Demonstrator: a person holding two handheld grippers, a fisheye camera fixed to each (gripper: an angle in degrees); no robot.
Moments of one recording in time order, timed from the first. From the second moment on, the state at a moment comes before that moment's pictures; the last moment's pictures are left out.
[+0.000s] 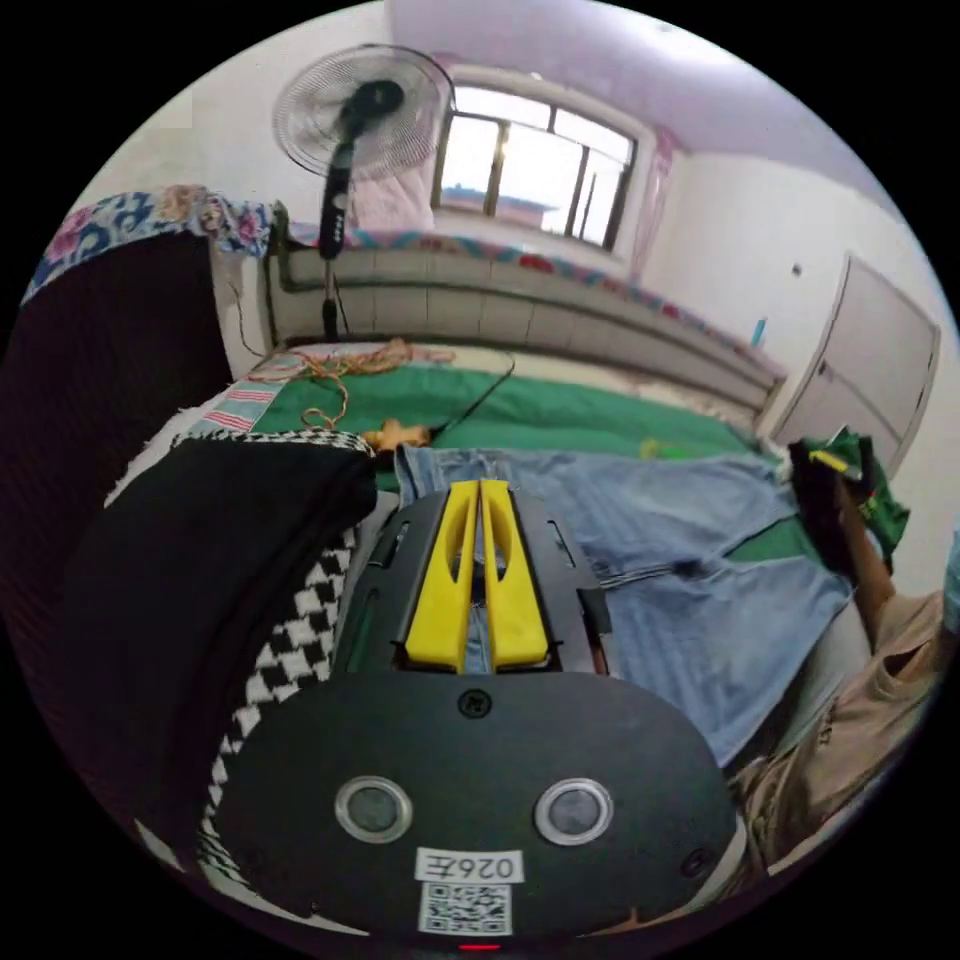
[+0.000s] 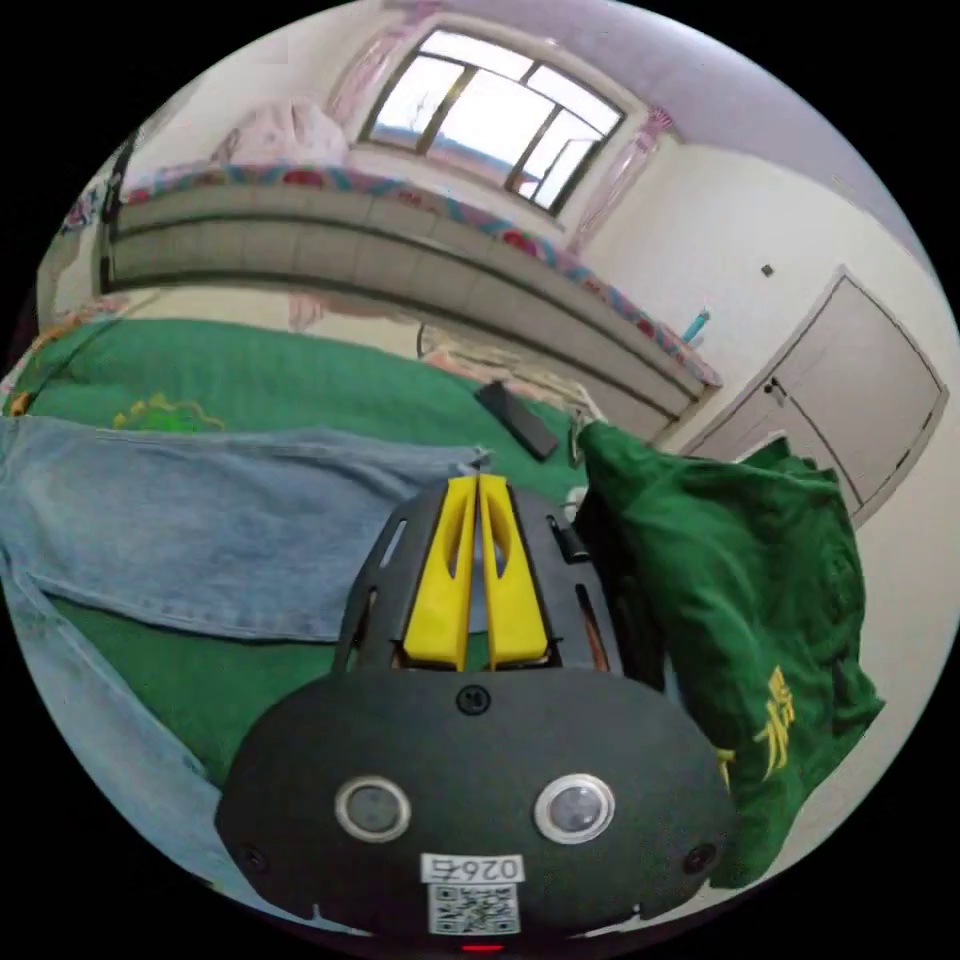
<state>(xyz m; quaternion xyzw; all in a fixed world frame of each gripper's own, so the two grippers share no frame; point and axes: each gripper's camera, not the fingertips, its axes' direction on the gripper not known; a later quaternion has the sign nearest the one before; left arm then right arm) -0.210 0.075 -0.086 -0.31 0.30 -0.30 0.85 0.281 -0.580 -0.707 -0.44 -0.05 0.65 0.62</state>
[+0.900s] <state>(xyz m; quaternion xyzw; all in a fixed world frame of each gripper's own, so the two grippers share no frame) -0.302 0.258 -0.315 -0.22 0.38 -0.58 0.68 0.165 -0.660 -1.210 -0.22 -0.06 0.89 0.40</state>
